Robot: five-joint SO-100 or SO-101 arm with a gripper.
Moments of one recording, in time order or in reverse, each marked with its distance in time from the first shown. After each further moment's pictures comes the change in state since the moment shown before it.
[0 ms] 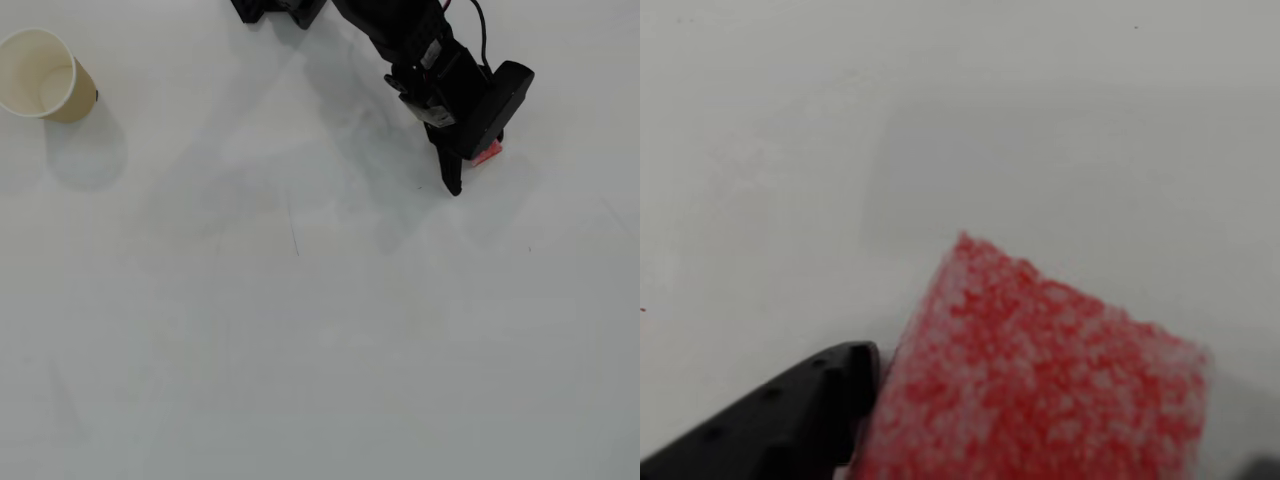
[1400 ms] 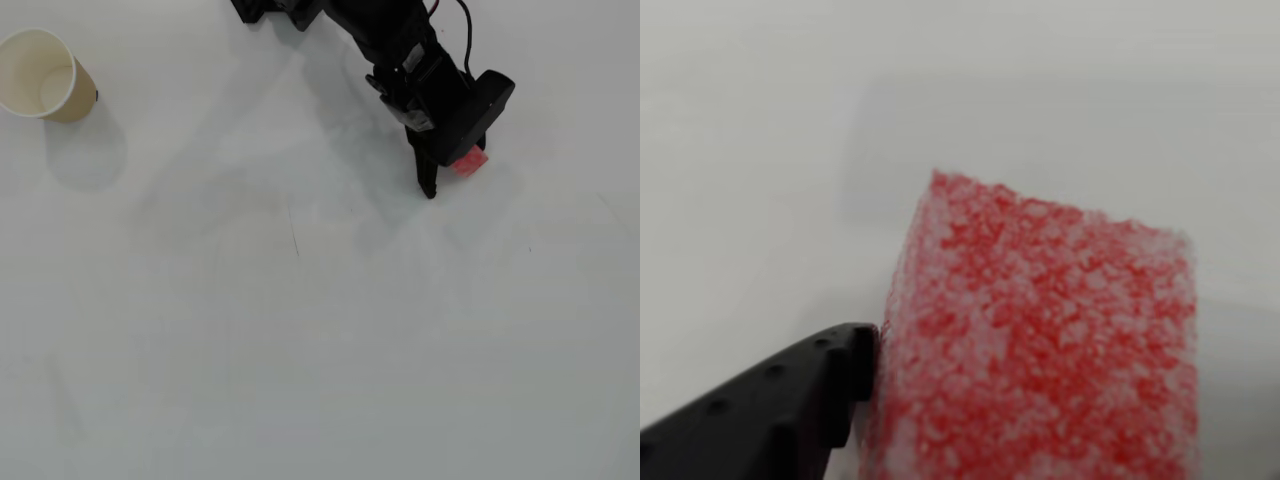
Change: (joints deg) arm 4.7 3.2 4.1 0.1 5.0
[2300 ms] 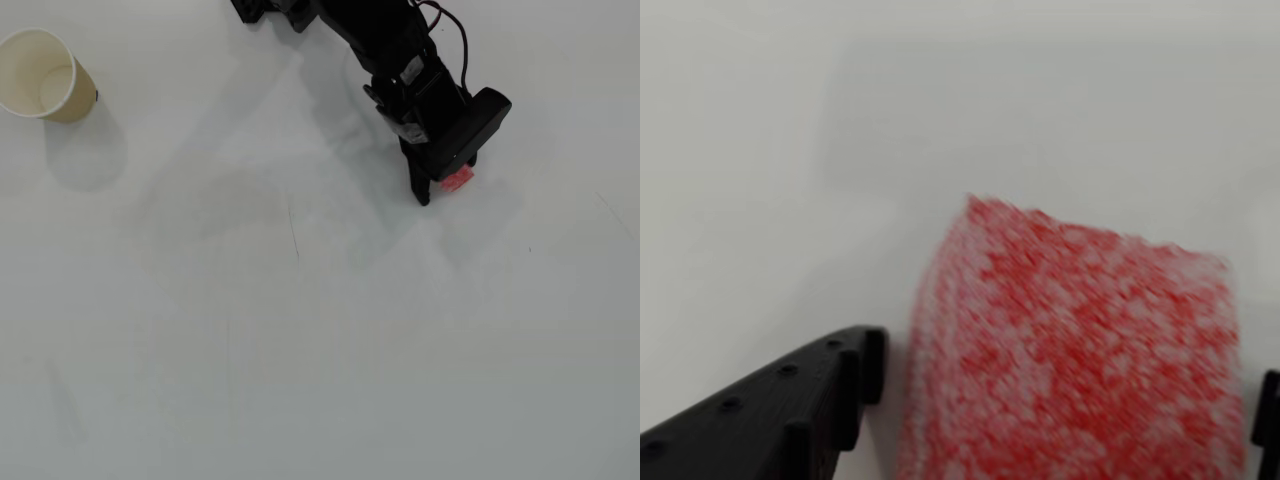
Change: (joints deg) arm 2.6 0.1 -3.5 5.5 1.3
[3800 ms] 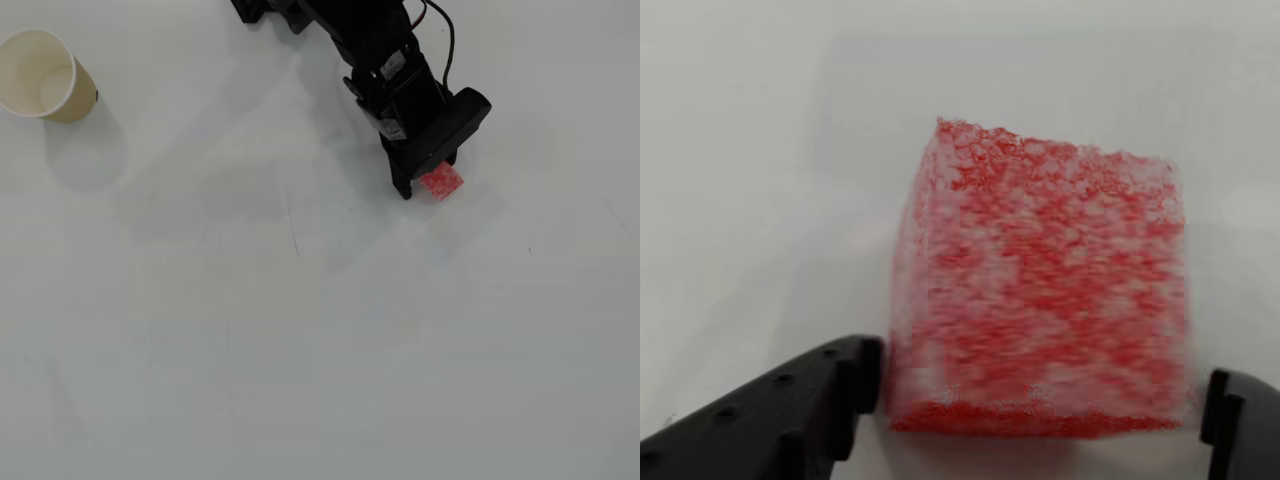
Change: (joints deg) arm 4.3 7.5 6.9 0.8 0.0
